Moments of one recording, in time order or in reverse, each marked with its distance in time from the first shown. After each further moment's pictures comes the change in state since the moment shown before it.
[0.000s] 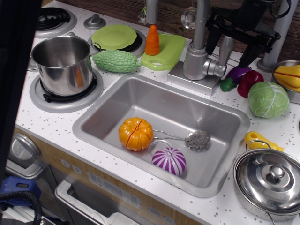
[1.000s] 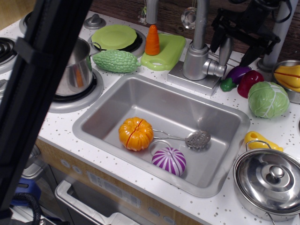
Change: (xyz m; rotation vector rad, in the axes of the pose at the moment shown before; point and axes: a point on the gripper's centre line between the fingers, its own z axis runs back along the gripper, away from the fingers) arm 0.032 -0.007 -0.017 0.033 -0.024 -0.065
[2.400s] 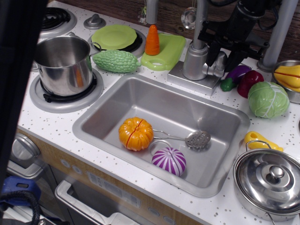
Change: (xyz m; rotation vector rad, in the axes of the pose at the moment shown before) arm -0.036 0.005 -0.011 -0.052 0.001 0.188
